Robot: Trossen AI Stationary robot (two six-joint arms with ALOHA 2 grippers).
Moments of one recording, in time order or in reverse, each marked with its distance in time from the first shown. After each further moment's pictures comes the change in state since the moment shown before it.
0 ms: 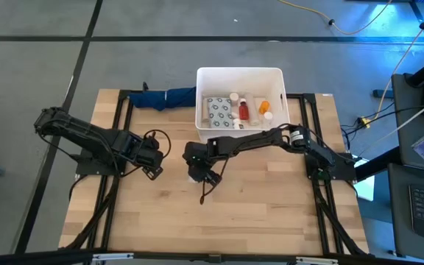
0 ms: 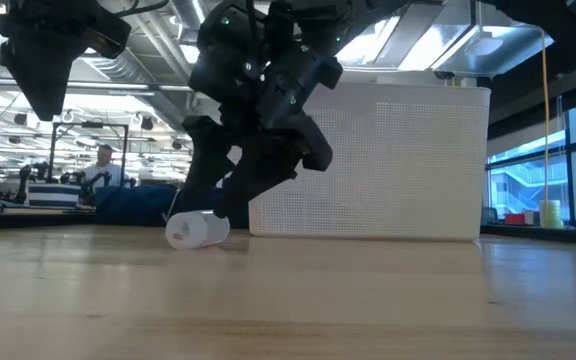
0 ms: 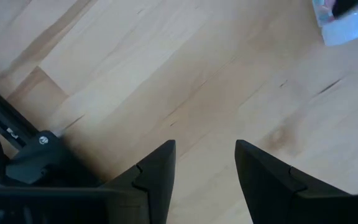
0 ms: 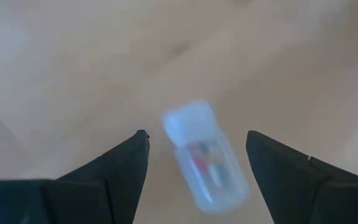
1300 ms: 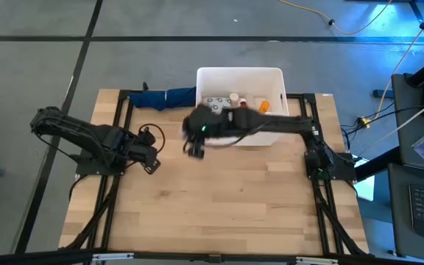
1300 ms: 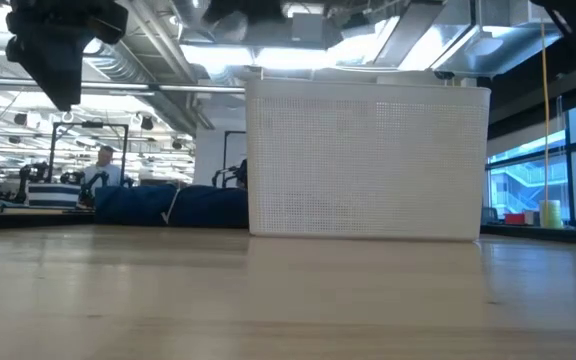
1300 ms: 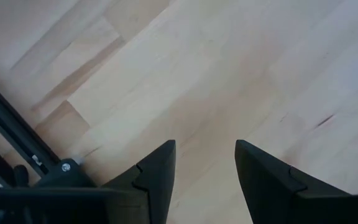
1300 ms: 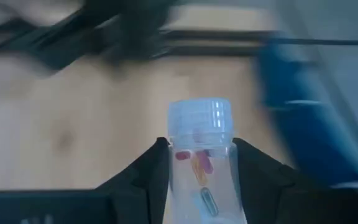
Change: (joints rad) left arm 0.002 -0.089 0.000 -0.016 -0.133 0.009; right arm -0.016 -0.163 0.503 -0.363 0.503 0.788
